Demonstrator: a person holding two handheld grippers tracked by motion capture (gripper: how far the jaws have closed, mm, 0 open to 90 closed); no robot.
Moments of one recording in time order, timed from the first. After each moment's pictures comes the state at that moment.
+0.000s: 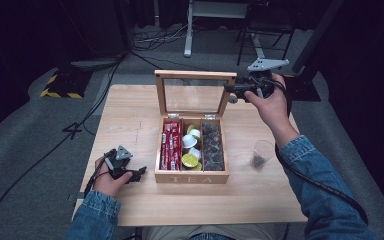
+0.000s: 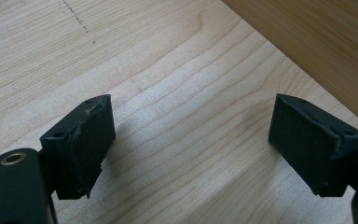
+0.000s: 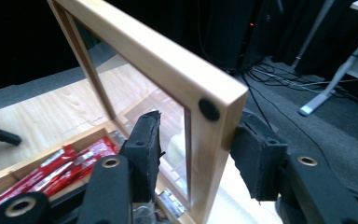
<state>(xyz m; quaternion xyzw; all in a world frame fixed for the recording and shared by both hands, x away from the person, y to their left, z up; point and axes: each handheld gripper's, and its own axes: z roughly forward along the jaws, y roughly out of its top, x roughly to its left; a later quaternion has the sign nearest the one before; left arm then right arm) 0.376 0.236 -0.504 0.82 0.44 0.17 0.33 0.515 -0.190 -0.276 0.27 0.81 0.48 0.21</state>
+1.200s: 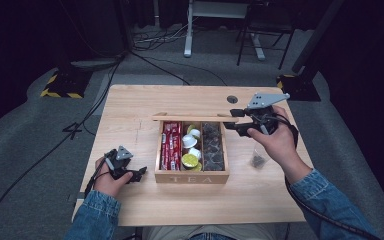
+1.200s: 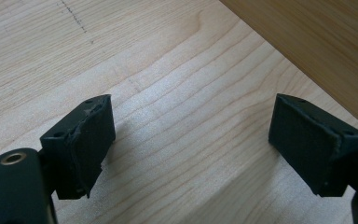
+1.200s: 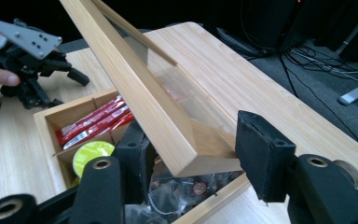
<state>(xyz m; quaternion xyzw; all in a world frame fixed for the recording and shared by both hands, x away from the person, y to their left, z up) 0.375 0.235 -0.504 0.82 0.44 0.17 0.33 0.430 -0.192 -0.311 0.21 0.85 0.45 0.17</state>
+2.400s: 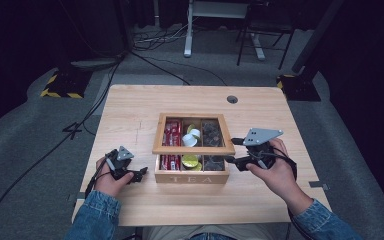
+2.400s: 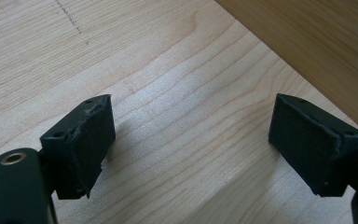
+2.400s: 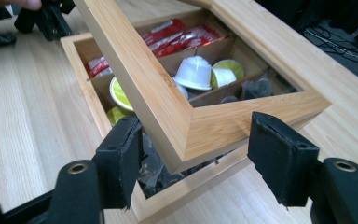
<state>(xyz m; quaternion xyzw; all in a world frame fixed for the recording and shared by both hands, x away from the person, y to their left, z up) 0.374 0.232 -0.504 0.82 0.44 0.16 0.33 0.378 -0.194 -0.367 0.19 0.88 0.41 0.17</state>
